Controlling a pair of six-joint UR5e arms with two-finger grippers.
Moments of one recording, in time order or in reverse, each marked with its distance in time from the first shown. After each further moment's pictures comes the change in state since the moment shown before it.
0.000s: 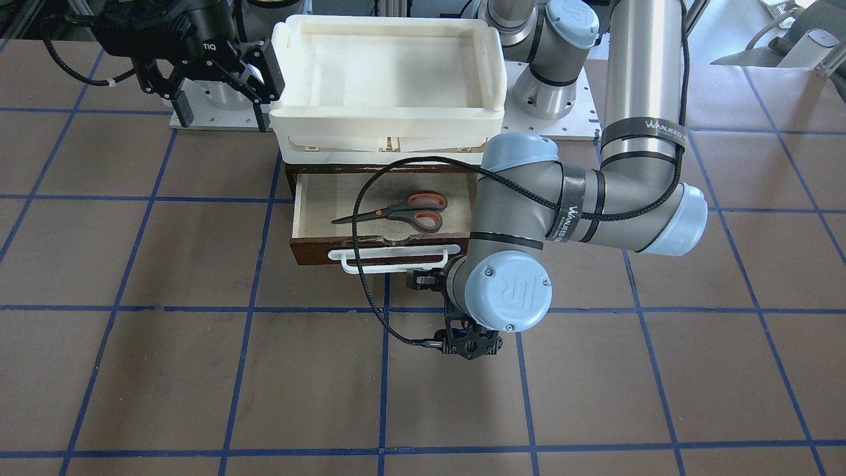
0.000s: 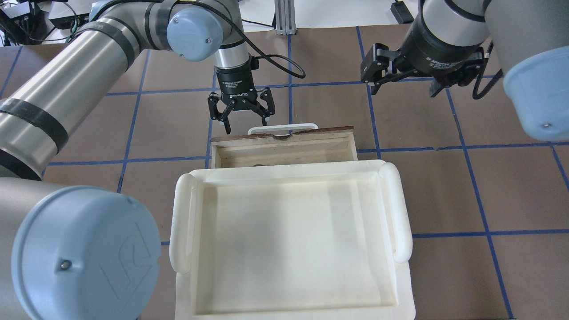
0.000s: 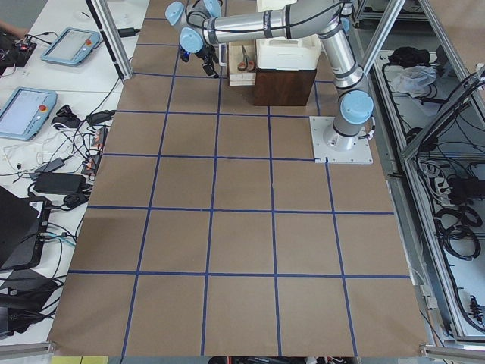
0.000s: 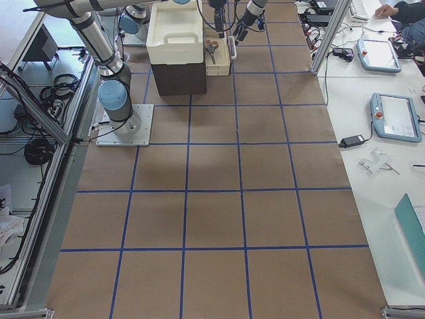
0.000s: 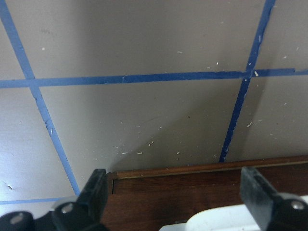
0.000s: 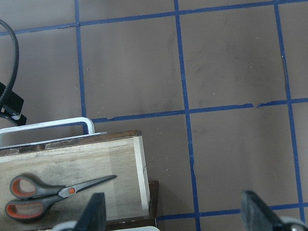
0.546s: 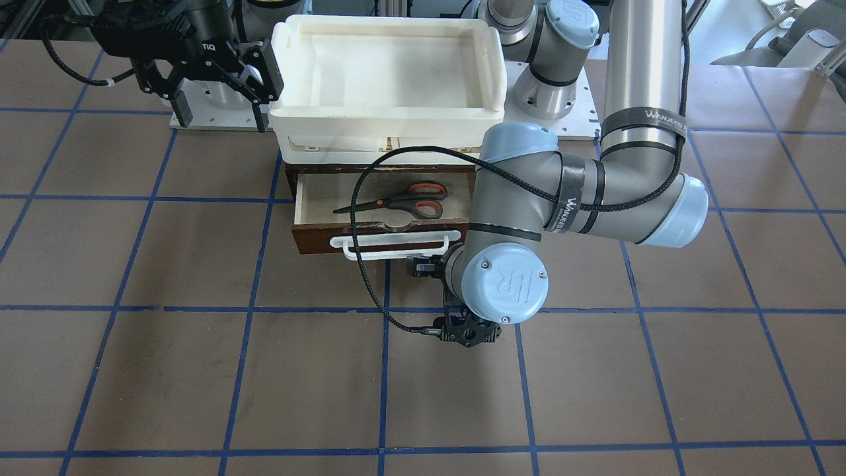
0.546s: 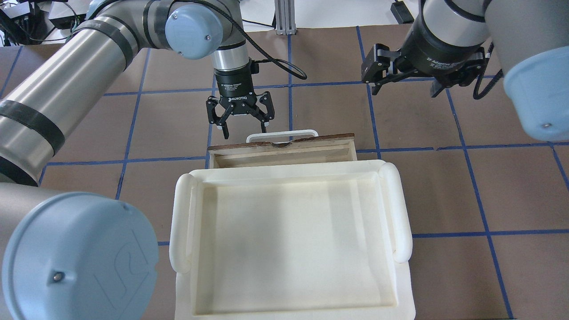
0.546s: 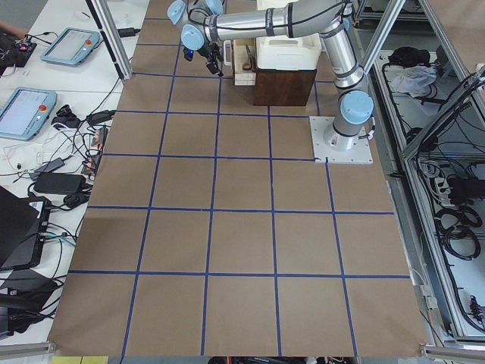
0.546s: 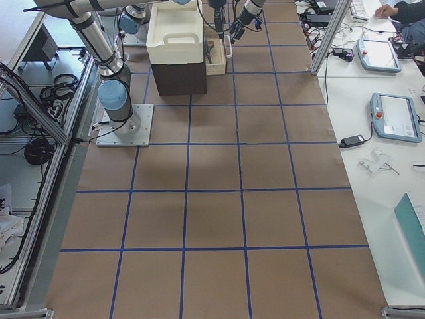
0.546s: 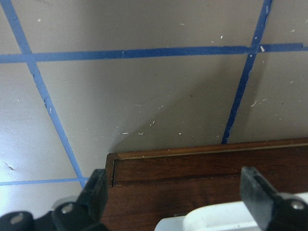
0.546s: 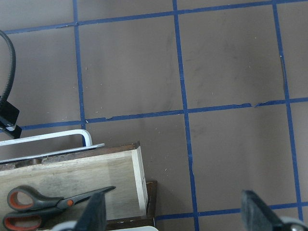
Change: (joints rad) left arm -0.009 0.016 -0.006 -0.054 0.004 0.002; right arm -0.001 0.000 0.000 0.002 -0.004 -0.001
